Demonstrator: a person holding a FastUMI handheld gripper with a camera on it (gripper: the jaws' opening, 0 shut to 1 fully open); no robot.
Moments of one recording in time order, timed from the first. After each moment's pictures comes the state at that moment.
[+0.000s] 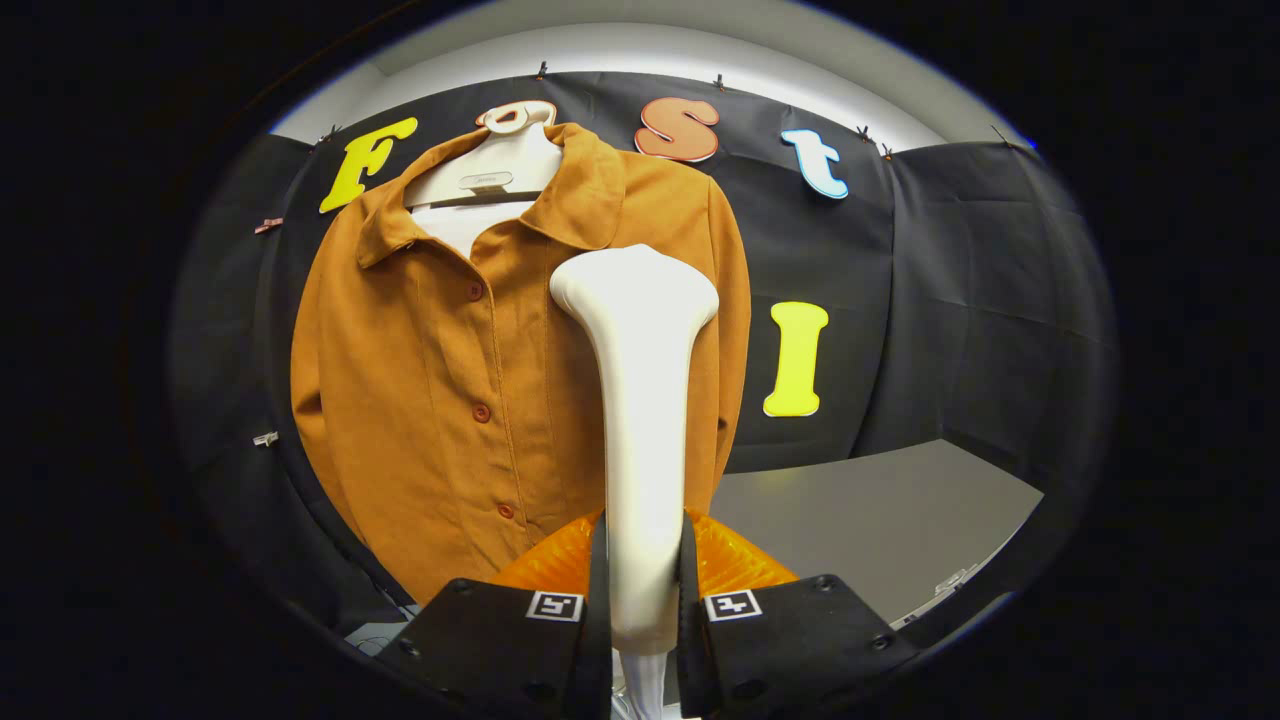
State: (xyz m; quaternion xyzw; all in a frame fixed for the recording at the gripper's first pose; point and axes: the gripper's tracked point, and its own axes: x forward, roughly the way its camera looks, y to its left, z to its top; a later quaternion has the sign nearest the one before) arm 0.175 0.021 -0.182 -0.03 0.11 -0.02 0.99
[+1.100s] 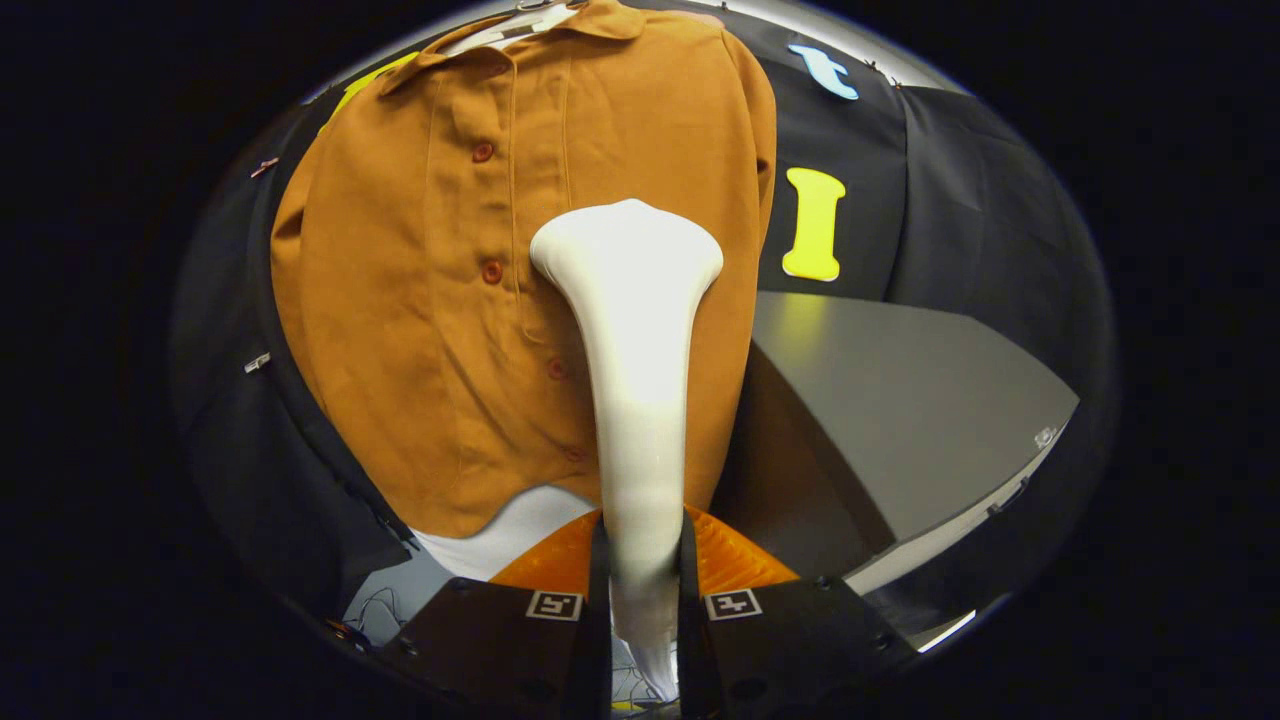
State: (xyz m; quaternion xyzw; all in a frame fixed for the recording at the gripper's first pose) arm 0.131 0.030 -0.365 -0.02 0.27 -0.02 0.96
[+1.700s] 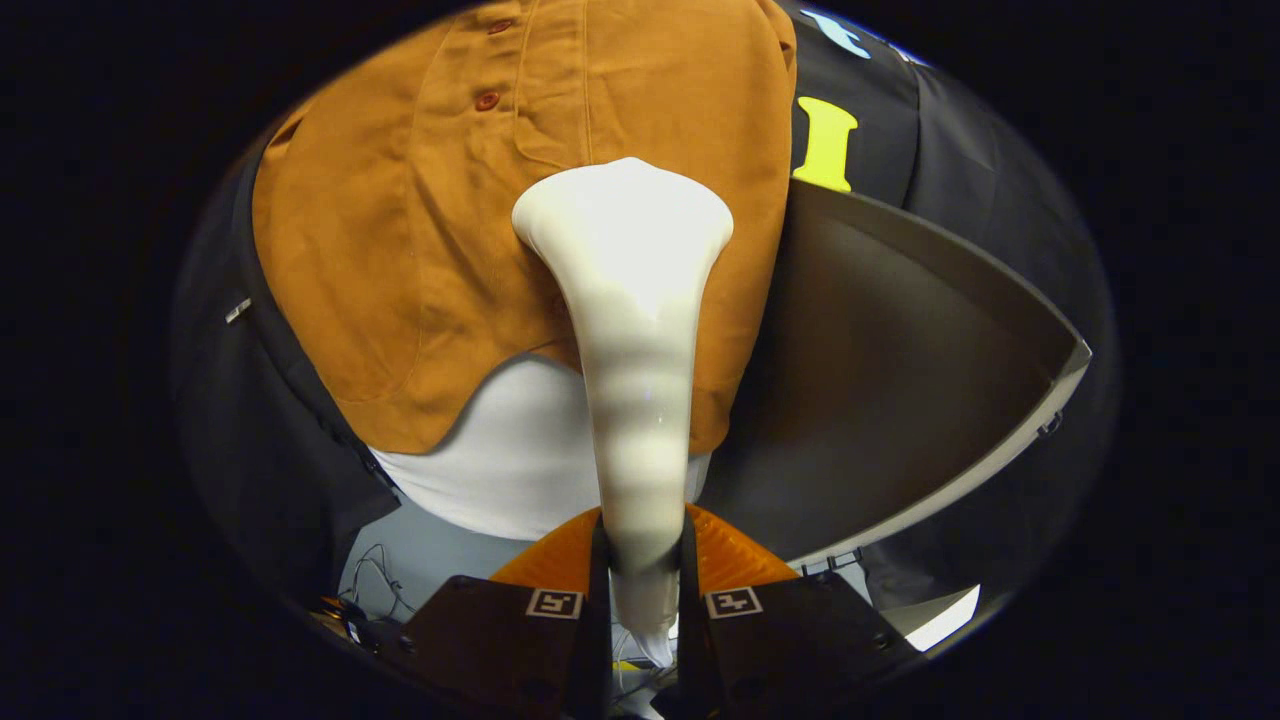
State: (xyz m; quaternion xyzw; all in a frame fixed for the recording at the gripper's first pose) arm 0.107 0.025 -0.445 -0.03 0.37 -0.04 0.93
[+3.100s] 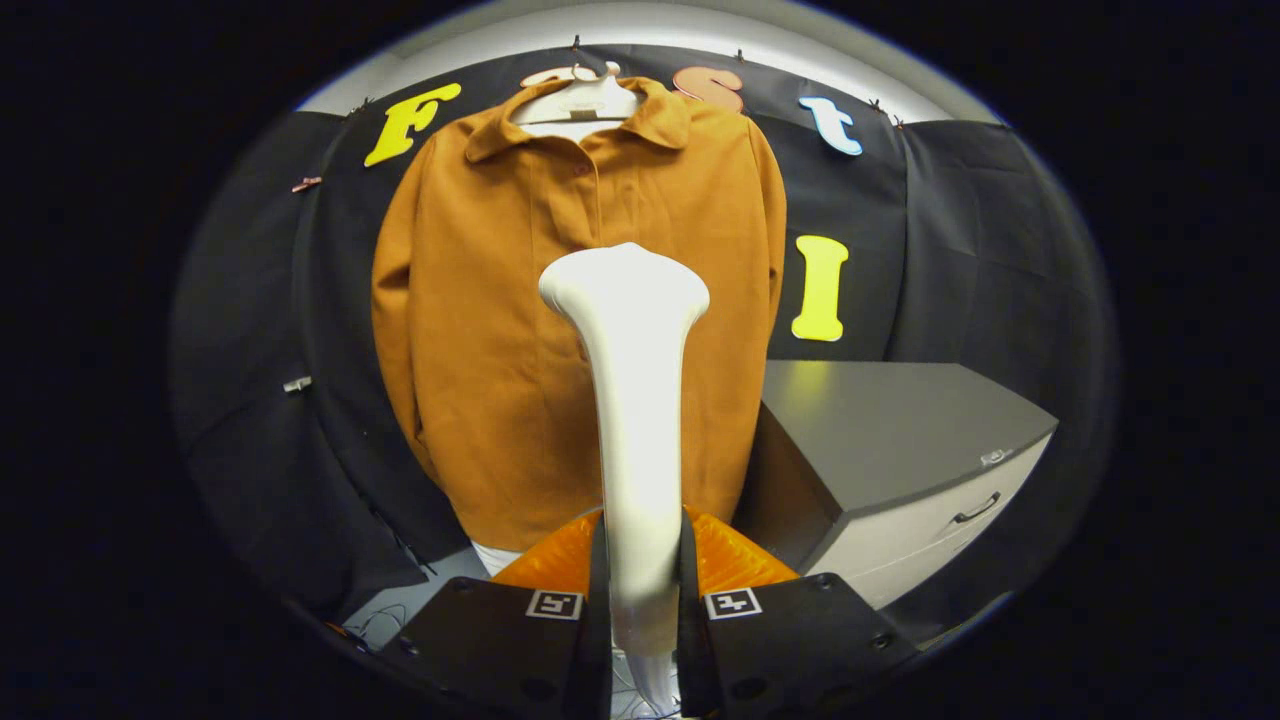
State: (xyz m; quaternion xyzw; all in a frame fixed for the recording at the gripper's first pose) arm 0.087 0.083 -0.243 -0.02 0.16 0.01 0.99
